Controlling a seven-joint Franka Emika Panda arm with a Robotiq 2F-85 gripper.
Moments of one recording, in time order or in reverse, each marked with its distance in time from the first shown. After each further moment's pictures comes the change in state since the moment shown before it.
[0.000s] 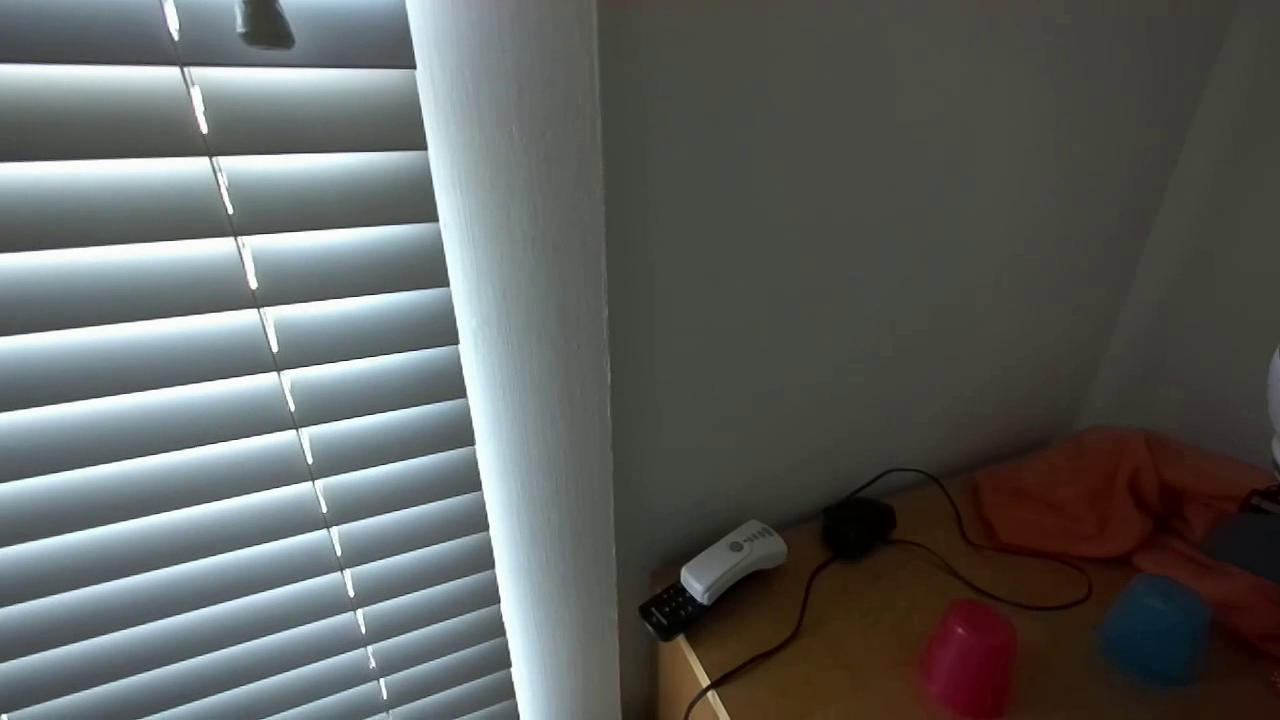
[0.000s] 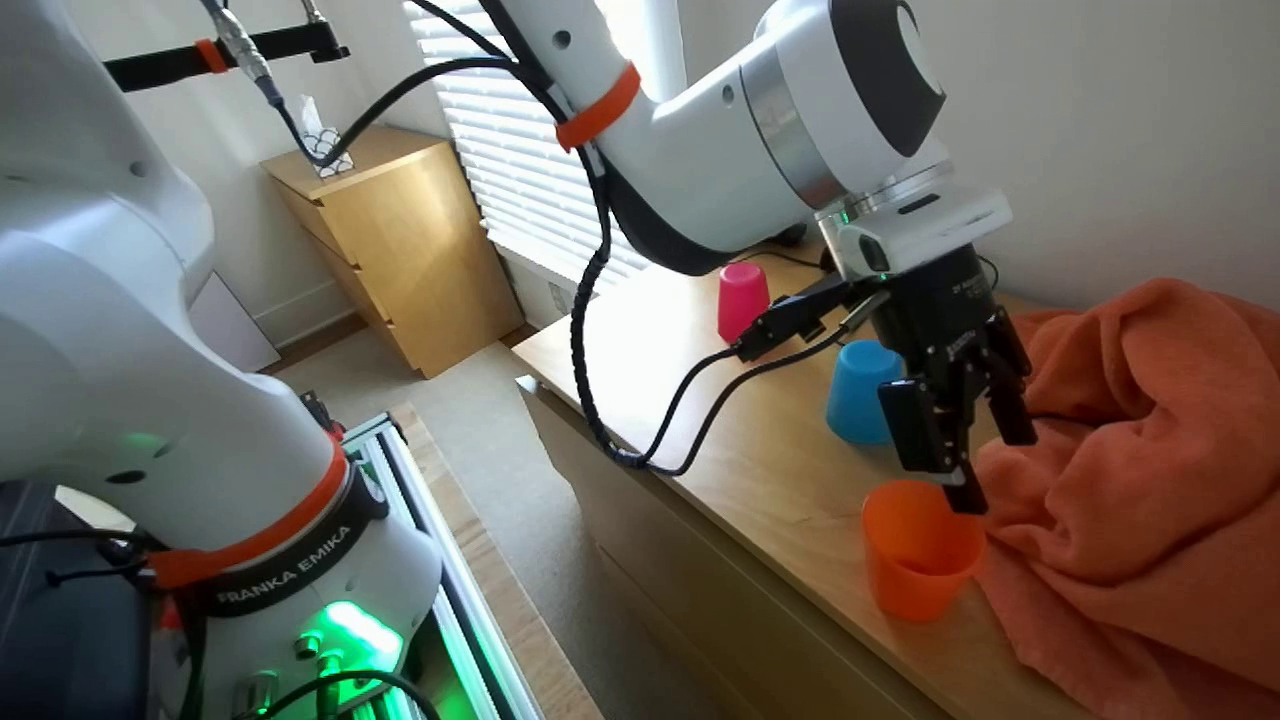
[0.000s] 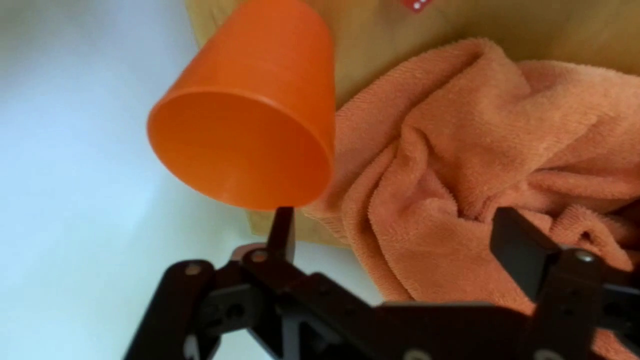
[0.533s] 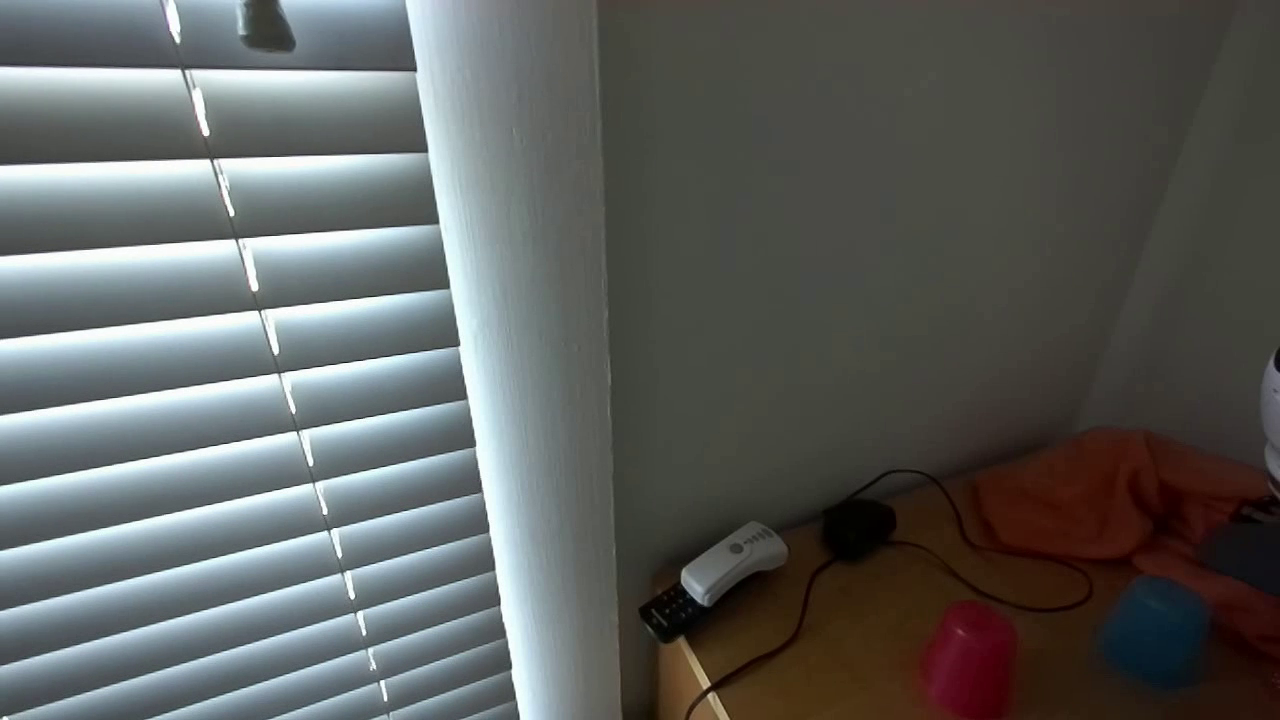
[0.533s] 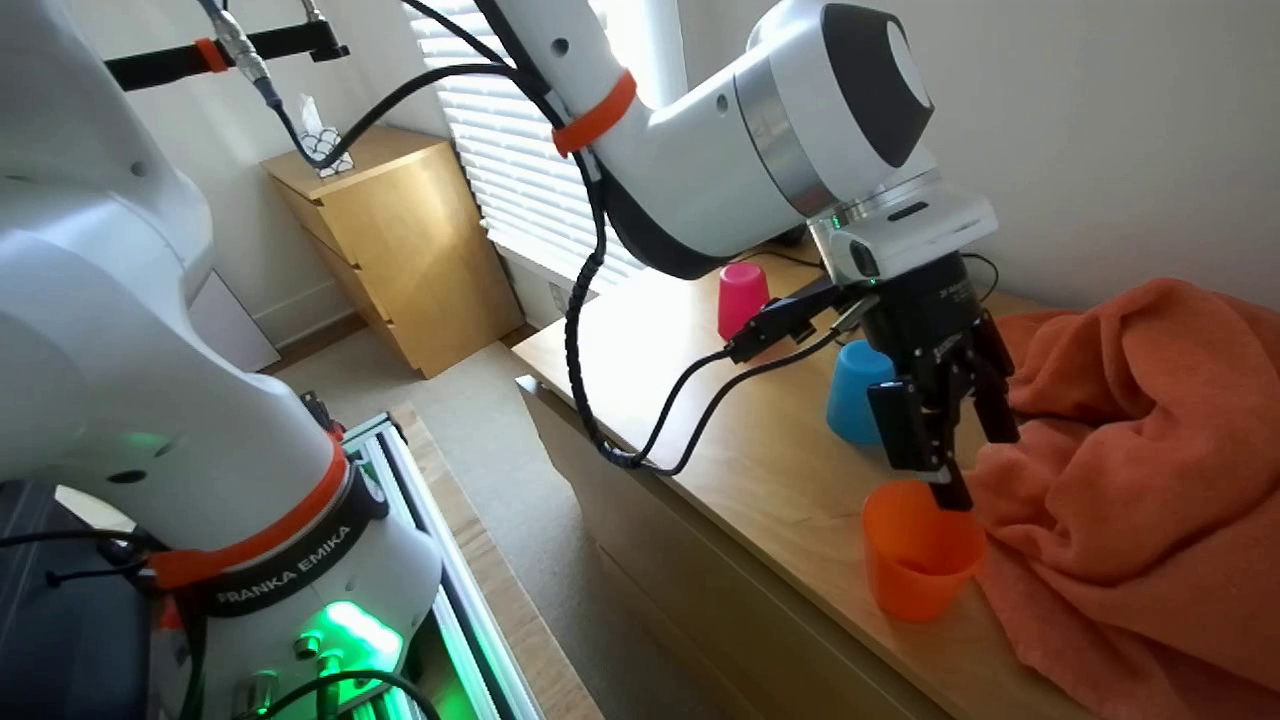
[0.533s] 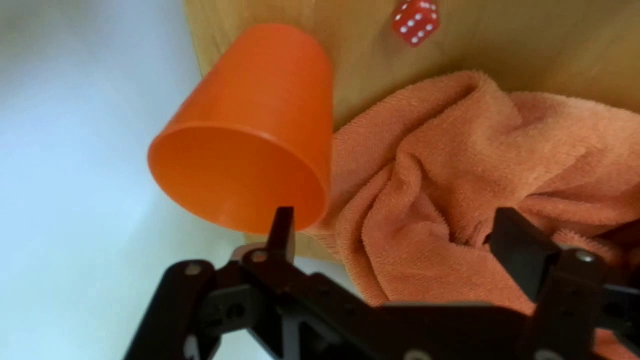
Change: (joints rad) arm 0.008 0.009 0.004 -0.008 0.006 0.022 -0.005
